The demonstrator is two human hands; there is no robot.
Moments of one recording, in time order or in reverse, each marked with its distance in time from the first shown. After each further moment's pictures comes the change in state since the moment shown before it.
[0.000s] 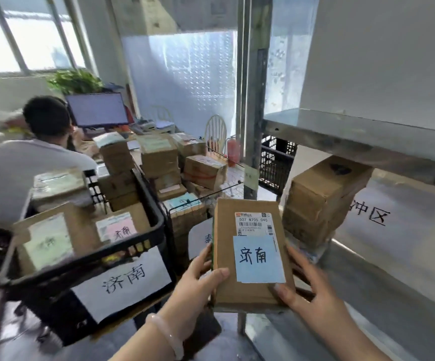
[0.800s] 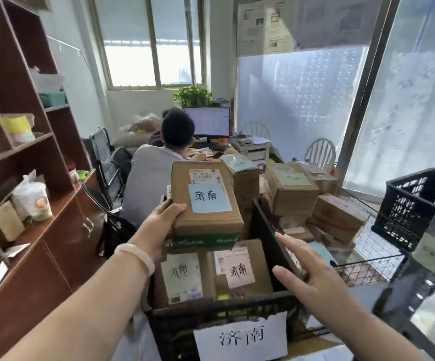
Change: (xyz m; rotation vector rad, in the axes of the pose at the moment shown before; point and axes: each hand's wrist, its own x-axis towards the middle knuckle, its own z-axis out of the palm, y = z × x) left_hand 0.009 0.205 -0.339 -0.065 0.526 0.246; right_hand 0.171 -0.151 0.241 -0.191 -0.421 -0.402
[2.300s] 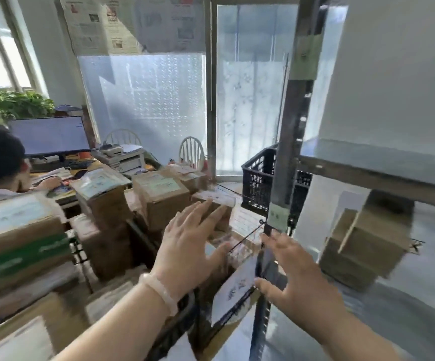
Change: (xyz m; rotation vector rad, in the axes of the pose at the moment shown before) left_hand 0.004 -0.053 0.234 1.194 -0.451 1.052; right_hand -0.075 0.057 -0.076 -0.526 0.360 0.341
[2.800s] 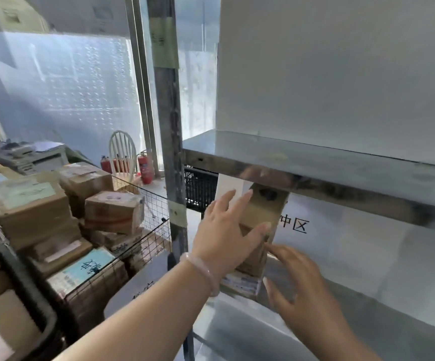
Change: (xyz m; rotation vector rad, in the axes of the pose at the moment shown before) left_hand 0.088 0.254 0.121 -0.422 -0.138 0.084; right_hand -0.104 0.158 -0.103 -0.012 0.255 0.213
